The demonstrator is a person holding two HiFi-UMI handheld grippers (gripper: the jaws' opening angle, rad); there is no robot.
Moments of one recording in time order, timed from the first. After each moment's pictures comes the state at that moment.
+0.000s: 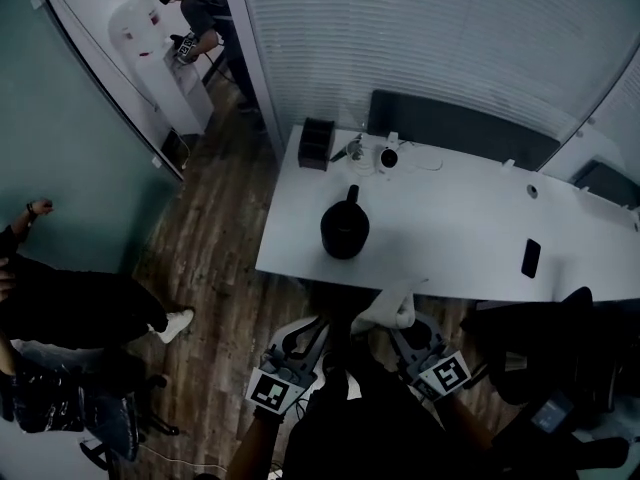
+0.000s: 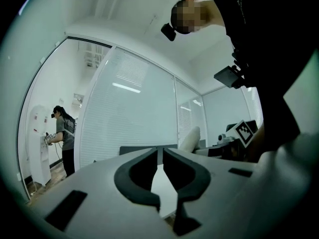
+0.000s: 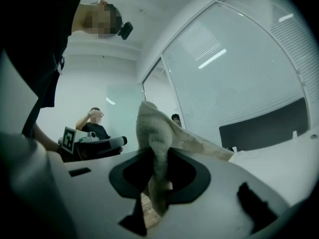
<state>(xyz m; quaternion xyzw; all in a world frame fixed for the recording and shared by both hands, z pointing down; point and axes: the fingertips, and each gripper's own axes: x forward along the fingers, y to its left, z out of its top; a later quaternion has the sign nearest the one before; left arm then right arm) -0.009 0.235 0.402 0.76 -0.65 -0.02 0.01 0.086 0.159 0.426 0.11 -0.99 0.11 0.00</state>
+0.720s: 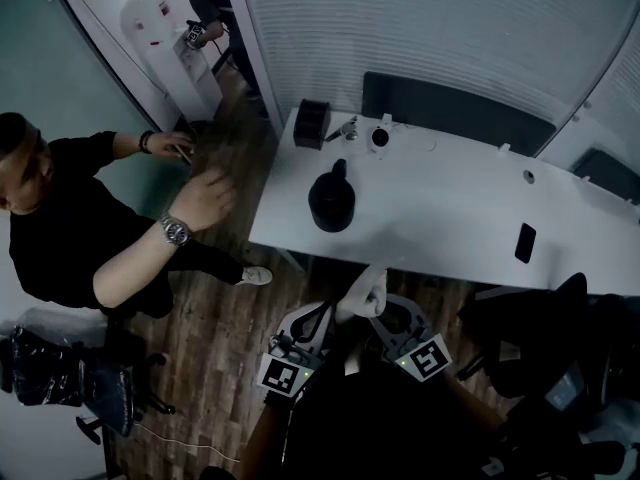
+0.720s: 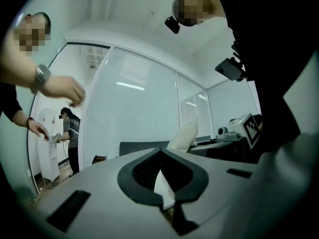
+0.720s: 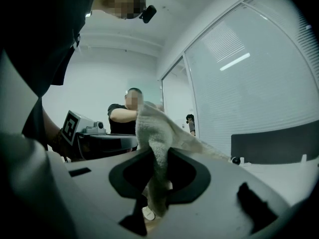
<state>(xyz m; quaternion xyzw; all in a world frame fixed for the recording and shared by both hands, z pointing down) 0.078 0.240 0.413 0.73 -0.68 -0.02 0.01 0.126 0.196 0.423 0.03 -1.00 0.02 0.01</state>
